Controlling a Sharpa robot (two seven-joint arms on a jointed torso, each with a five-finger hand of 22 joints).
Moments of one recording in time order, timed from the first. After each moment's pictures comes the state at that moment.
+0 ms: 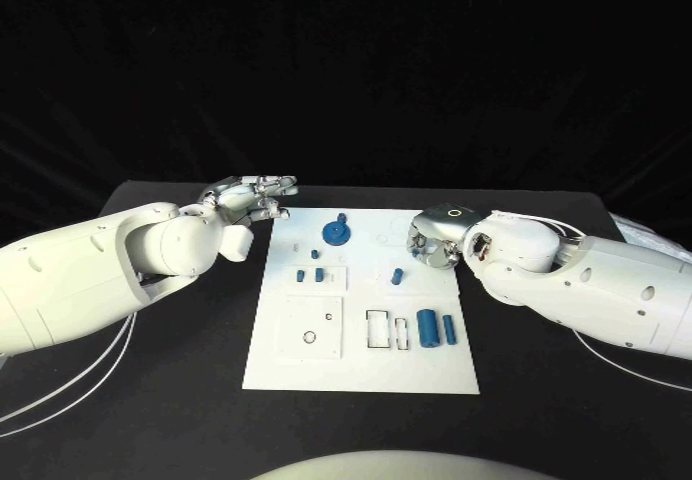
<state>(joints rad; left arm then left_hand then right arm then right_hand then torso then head) 1.23 -0.85 -0.02 1.43 0.15 -0.25 0.15 1.42 -0.10 0.42 0.08 0.05 1.05 0.18 0.10 0.07 1.11 0.11 0.19 0.07 1.19 0.02 0.97 0.48 0.17 1.19 0.13 0.59 0.75 1.16 -0.75 -0.01 1.44 -1.81 -0.12 -0.19 1.40 -0.11 0.48 -0.02 0.12 1.13 0.12 0.12 0.09 1.17 0.06 0.17 0.10 1.47 -0.02 1.21 1.14 0.12 1.34 0.08 1.17 0.85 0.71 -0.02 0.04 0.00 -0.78</state>
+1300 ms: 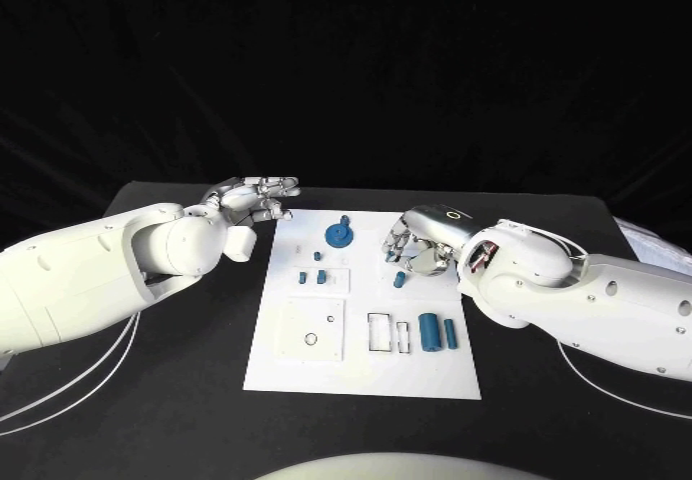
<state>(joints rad) 1.23 -0.85 -0.02 1.42 0.14 -0.26 0.15 1.41 -0.10 0.42 0.08 0.05 1.05 0.18 0.11 0.07 1.10 0.11 0.19 0.07 1.18 0.02 0.97 0.47 0.17 1.19 0.13 0.58 0.74 1.15 -0.80 -0.01 1.64 -1.63 -0.30 -0.20 1.35 -0.08 0.48 -0.01 0.06 1.16 0.11 0.13 0.10 1.22 0.05 0.15 0.09 1.46 -0.03 1.22 1.15 0.12 1.36 0.07 1.20 0.88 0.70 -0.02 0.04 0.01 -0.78</state>
